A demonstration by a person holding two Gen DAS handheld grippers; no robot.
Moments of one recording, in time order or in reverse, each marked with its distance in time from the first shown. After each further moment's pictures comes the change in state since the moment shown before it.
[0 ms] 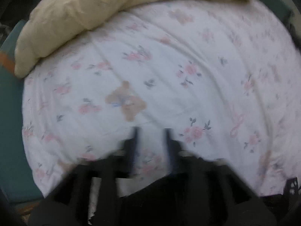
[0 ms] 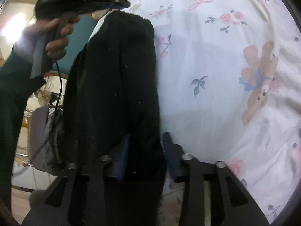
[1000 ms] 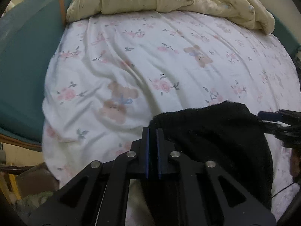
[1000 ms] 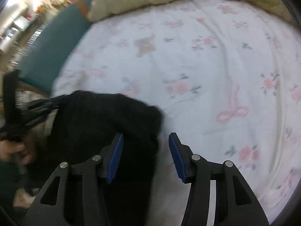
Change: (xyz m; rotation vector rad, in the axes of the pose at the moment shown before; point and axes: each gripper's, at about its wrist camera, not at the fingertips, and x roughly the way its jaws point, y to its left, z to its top) left arm -0.001 0.106 -0.147 -0.252 -0.102 -0.010; right arm 0.032 0.050 0.120 -0.238 -0.042 -0.355
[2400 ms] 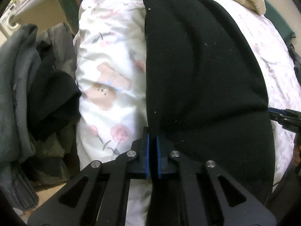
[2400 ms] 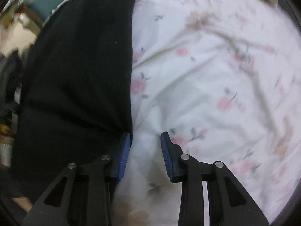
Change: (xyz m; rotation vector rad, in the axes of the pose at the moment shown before) left arm -0.111 -0.035 -0.285 -0.145 0.148 -0.021; right arm -0.087 0.016 -0.266 0.068 0.166 -0.140
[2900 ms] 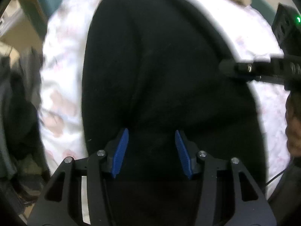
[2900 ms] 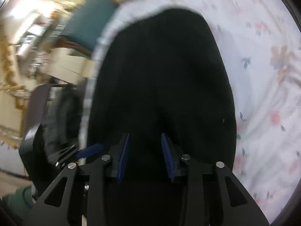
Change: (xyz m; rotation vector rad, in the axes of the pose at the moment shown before) left arm 0.021 -0.059 0.005 0.084 -0.003 -0.053; right arm 0.014 0.060 0.084 0.026 -0.060 0.402
